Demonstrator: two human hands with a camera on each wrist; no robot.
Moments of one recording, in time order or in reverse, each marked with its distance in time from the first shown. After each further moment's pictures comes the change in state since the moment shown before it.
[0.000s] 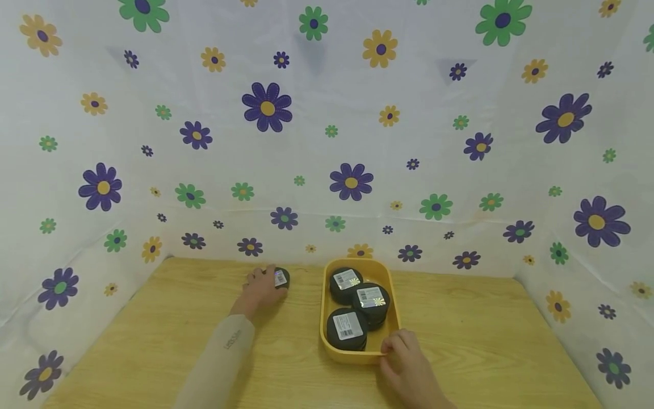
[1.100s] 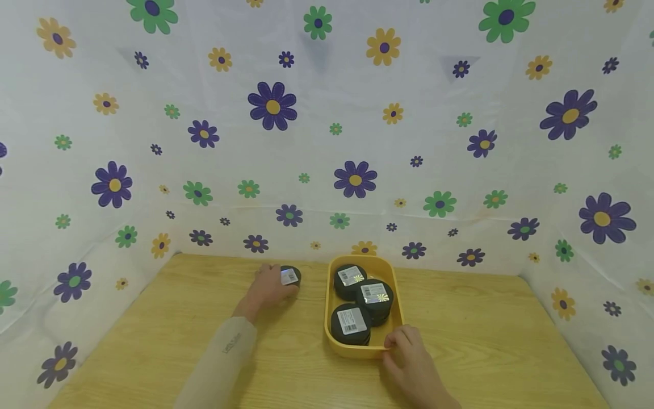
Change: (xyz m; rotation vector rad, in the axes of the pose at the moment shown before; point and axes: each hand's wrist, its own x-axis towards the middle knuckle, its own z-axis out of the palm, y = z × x) left_hand -0.007 0.004 0.000 -0.011 0.068 0.052; right_hand 0.000 0.003 0.003 0.000 0.039 -0.059
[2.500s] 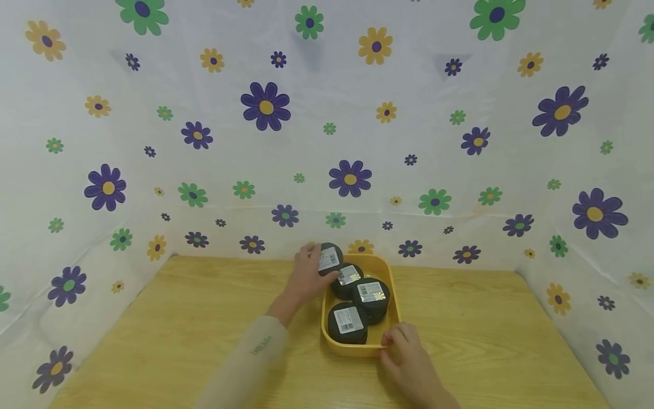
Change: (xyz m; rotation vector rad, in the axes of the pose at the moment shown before) left_hand 0.001 0.098 0.019 -0.177 0.190 0.195; right_hand 0.001 0.000 -0.002 0.014 -0.009 0.004
